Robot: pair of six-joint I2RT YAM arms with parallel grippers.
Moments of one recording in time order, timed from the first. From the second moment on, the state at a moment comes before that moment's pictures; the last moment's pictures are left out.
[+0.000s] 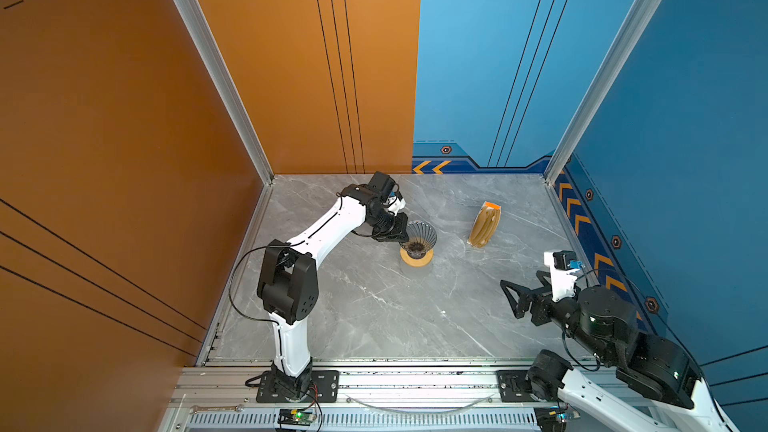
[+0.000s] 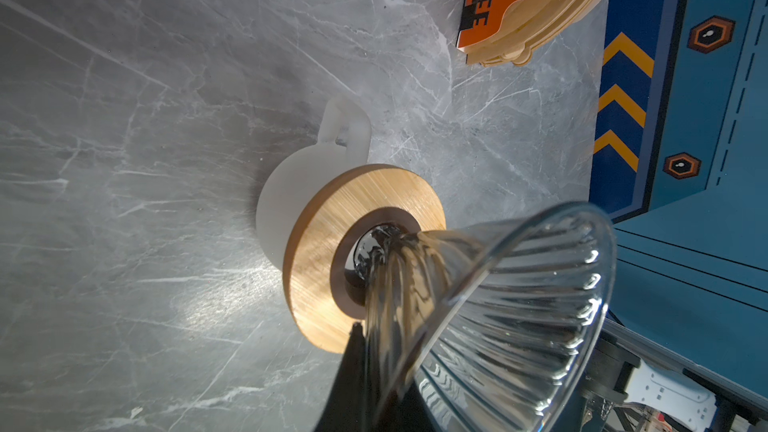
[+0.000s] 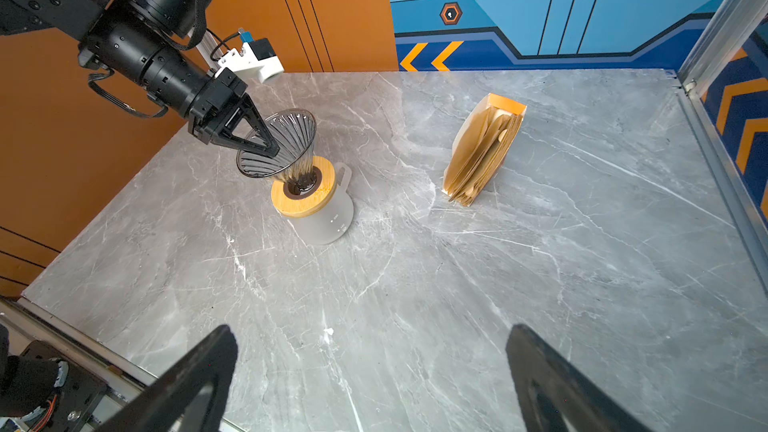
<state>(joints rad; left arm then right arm) -0.49 1.90 1.68 -0.97 0.49 -0.40 0.78 0.40 0.91 -0.97 0.32 0.39</state>
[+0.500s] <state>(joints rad) -0.49 1.90 1.65 -0.94 0.49 -0.41 0.76 0.41 0.91 -0.97 0.28 0.38</state>
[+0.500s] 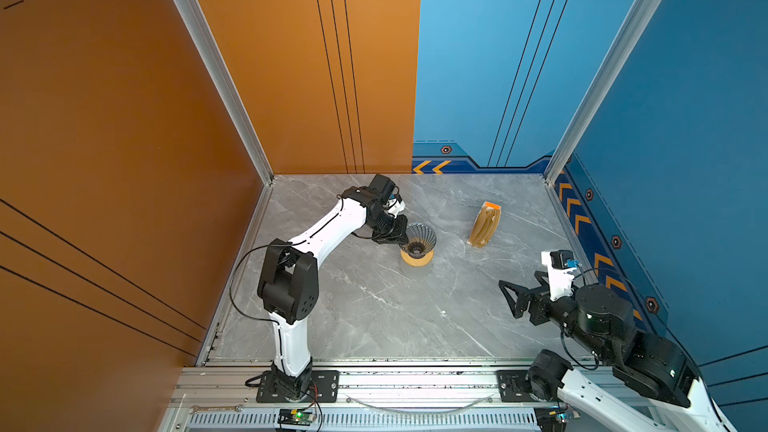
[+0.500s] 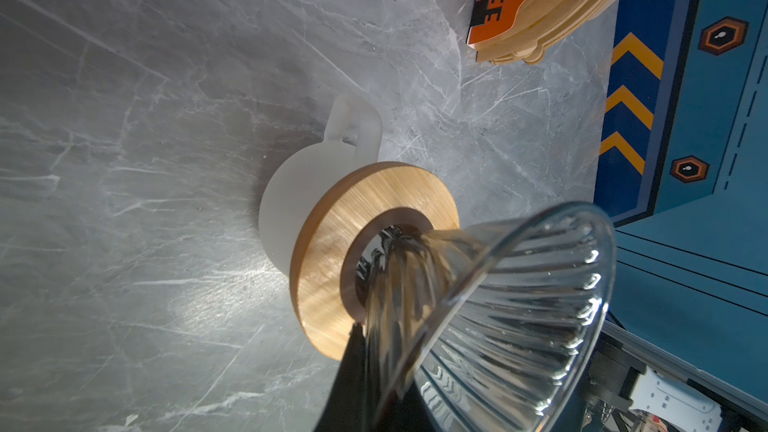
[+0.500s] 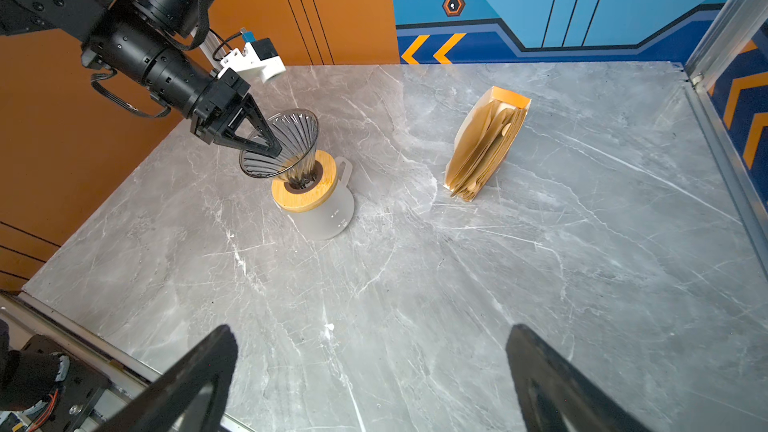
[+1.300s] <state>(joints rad) -0.49 1.90 1.62 -0.91 0.50 -0.44 0.73 0.41 0.91 -0.97 0.27 0.37</state>
